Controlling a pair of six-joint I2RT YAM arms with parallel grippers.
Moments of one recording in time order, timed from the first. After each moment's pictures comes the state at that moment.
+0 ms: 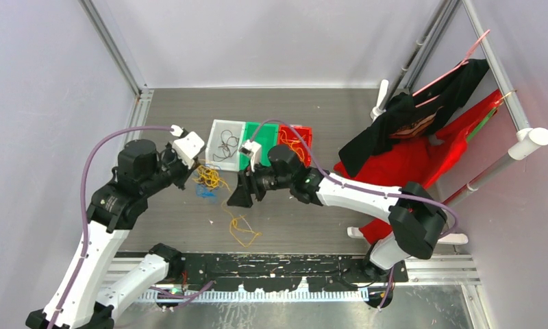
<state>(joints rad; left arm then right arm) -0.39 0.77 1.12 -0.80 0.20 0.39 0.92 1.51 1.00 0.15 -0.53 0.45</state>
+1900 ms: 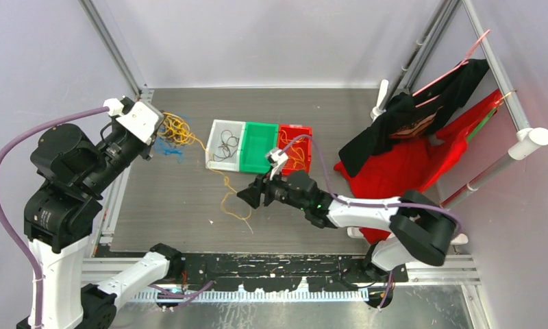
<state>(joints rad) -0.39 0.91 1.72 -0.84 0.12 0.53 1.00 1.48 0.64 0.68 -0.08 0.53</state>
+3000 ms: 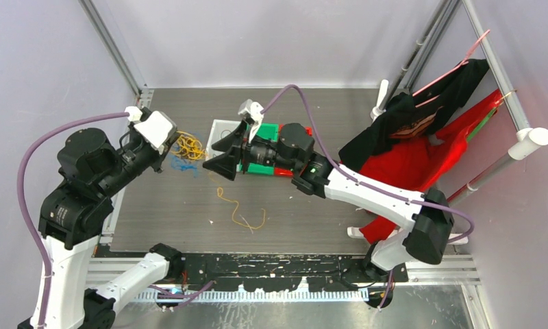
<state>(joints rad) -0.39 0.86 1.58 -0.89 0.17 0.45 0.99 1.44 1.23 0.38 -0.37 0.35</state>
